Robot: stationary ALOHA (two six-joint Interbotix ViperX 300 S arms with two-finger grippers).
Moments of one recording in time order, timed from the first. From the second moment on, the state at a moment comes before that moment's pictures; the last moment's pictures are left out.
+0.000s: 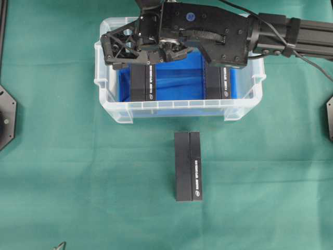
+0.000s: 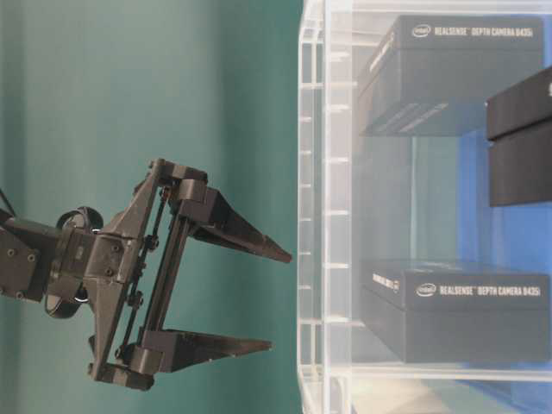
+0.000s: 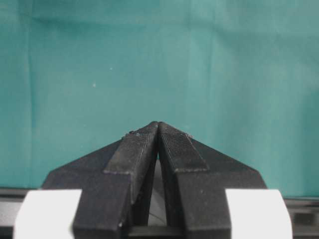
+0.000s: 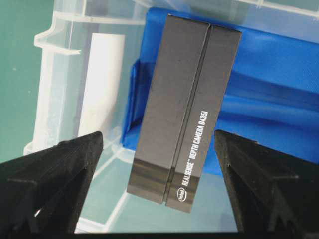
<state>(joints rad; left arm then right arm) -0.09 -0.86 0.48 0.03 1.43 -0.17 -0.12 0.39 -0.45 -0.20 1.26 1.44</state>
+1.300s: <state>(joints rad) -0.09 -0.85 0.48 0.03 1.43 -0.18 -0.13 0.52 -0.32 -0.20 1.11 1.44</state>
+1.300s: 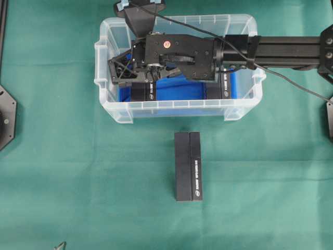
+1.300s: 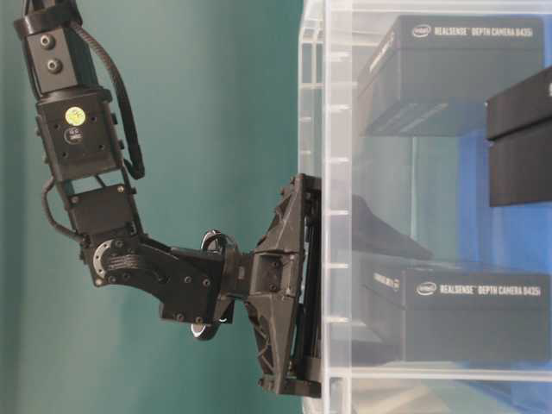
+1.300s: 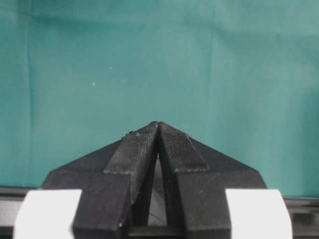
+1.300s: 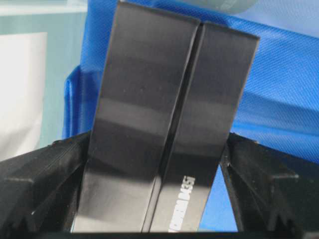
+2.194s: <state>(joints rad) -0.09 -0.86 0.48 0.03 1.43 -0.18 -0.14 0.52 -0.32 -0.10 1.11 1.48</state>
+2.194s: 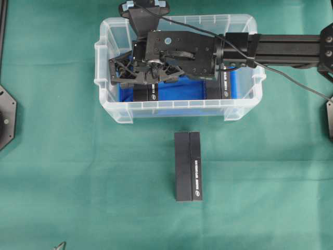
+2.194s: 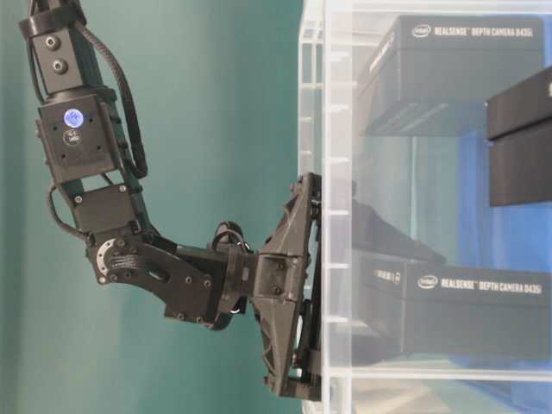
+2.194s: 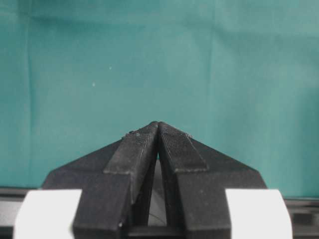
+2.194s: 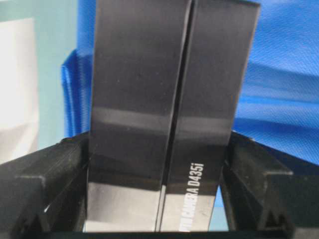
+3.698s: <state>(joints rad) -0.09 -0.85 0.48 0.03 1.43 -0.18 -0.08 0.47 -0.79 -0.38 1.58 1.47</state>
